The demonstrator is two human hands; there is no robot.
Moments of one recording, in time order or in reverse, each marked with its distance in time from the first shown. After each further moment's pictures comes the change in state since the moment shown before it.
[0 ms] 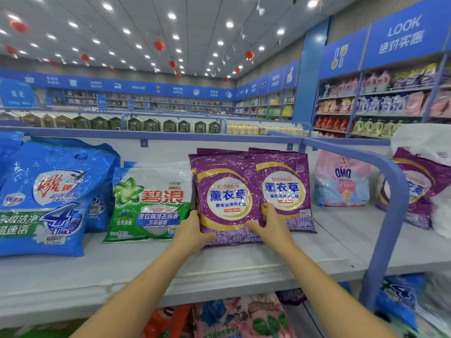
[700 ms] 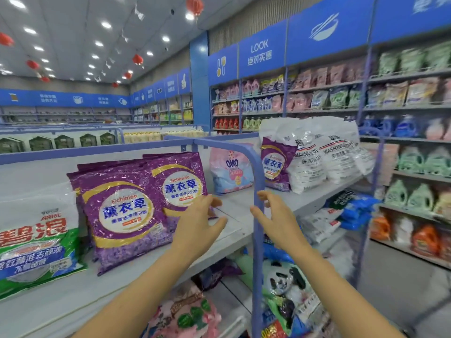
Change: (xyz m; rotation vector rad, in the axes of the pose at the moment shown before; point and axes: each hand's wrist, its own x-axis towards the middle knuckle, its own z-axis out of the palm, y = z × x) left_hand -0.095 0.168 0.060 -0.191 -0.022 0.787; right_hand -0.141 0.043 -0.157 -0.176 0.436 0.042
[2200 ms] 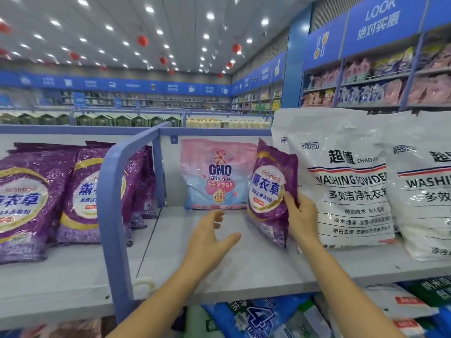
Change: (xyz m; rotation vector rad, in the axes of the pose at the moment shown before) left_hand 0.183 0.006 0.308 0.039 0.213 -0.540; right_hand 0.285 0.322 0.002 0.654 -0.018 0.068
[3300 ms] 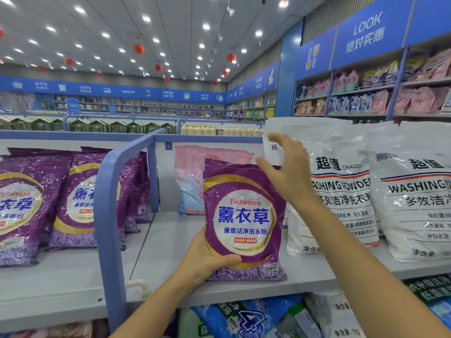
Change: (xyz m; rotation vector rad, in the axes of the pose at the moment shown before) left_hand -0.011 -0.006 0.005 -0.595 -0.255 -0.013; right_hand 0.022 -0.116 -0.014 -0.379 -0.008 -0.578
